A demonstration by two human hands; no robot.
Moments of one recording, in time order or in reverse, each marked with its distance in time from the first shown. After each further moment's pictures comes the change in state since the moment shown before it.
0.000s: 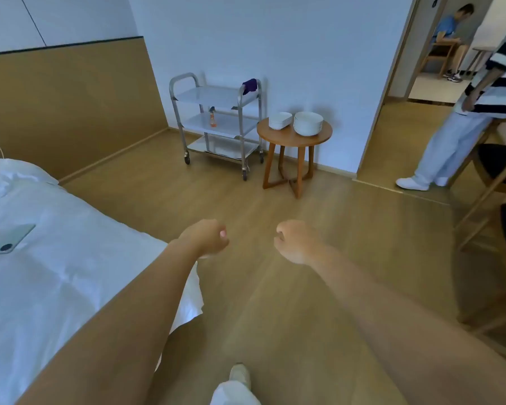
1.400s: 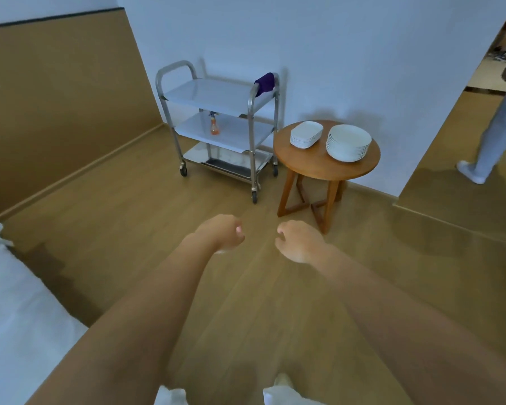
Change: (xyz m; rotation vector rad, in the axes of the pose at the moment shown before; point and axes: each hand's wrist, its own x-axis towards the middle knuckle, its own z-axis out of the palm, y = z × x) left_hand 0.553 -0.066 -0.128 0.019 -0.080 0.048; right_hand 0.563 0.077 -0.044 -0.002 -0.099 -0.007
